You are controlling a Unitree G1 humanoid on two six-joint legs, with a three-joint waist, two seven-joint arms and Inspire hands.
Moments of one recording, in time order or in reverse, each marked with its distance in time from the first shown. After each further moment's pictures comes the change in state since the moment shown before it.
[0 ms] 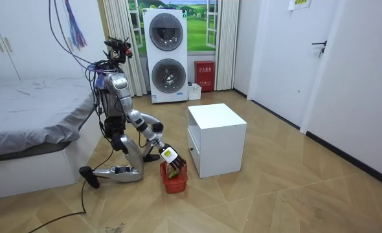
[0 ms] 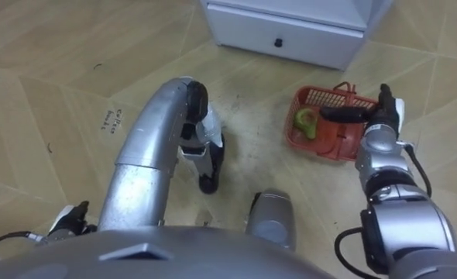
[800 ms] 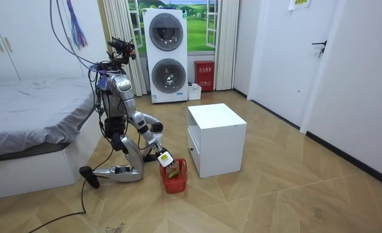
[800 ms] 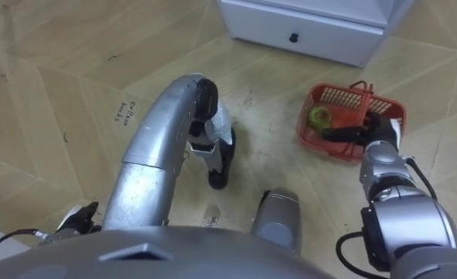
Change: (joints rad) left arm -0.003 -0.011 -0.032 0.001 0.000 0.006 -0.041; right arm -0.014 0.000 0.043 0.124 0.010 0.016 0.095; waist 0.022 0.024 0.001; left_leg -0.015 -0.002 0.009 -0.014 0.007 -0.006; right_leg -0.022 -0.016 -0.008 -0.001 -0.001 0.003
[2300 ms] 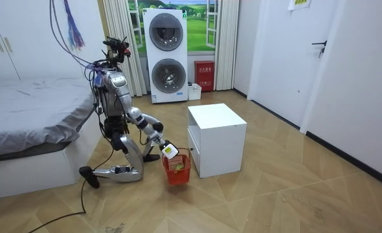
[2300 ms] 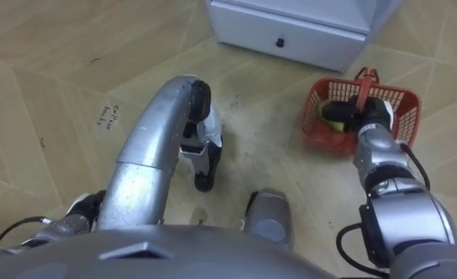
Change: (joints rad) left arm -0.087 -0.015 0.065 -0.033 -0.057 0.036 -0.037; right arm -0.026 0.003 0.020 -0.192 0.114 0.014 -0.038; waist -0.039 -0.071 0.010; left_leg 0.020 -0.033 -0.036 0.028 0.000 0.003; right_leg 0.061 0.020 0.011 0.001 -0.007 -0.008
